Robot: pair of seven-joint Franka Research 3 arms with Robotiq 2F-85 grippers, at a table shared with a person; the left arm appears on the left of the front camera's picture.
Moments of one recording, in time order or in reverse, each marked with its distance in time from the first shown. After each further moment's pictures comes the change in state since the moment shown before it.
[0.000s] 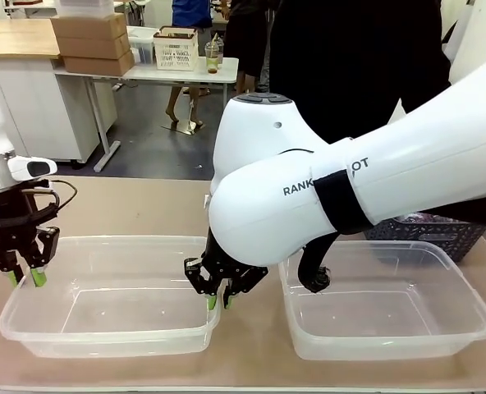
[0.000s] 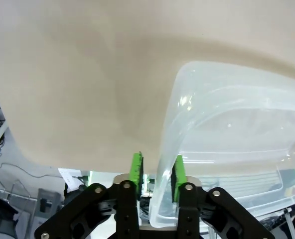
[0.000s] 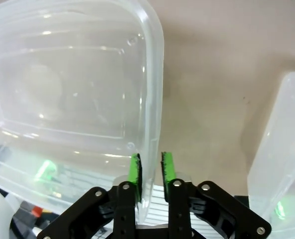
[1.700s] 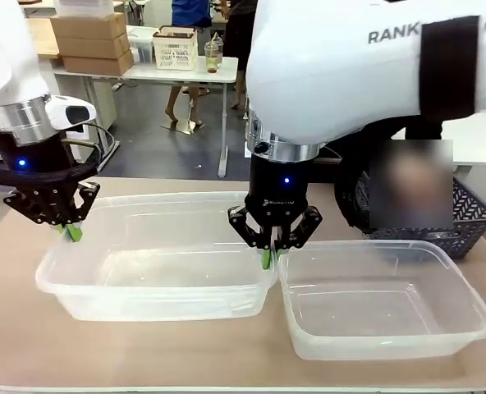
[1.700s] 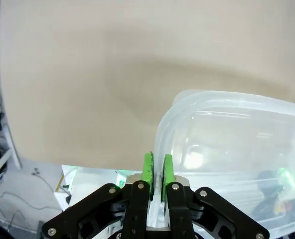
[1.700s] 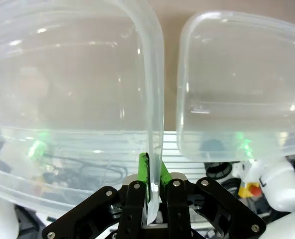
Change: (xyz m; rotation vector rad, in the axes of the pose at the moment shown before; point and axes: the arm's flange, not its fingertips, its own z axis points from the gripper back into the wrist) left arm -0.044 -0.107 0.083 0.020 -0.236 -0.057; right arm -0.007 -0.049 0.117 -0.110 0.101 -0.131
